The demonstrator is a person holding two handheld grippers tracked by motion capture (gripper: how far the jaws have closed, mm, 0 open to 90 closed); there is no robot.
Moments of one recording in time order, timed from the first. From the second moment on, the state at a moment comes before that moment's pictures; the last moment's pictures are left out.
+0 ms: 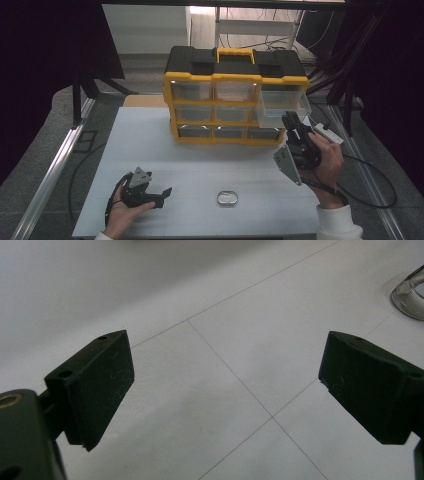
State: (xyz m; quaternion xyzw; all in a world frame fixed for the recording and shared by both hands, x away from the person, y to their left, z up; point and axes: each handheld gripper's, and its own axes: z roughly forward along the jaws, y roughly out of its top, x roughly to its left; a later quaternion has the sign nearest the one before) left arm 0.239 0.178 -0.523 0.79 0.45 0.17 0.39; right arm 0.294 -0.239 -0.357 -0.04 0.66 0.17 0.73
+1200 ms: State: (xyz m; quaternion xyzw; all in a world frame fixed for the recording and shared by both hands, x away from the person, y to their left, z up) left arm 0.239 0.178 -0.523 0.79 0.45 0.17 0.39; right arm 0.294 -0.237 -0.358 -0.04 0.66 0.18 0.73
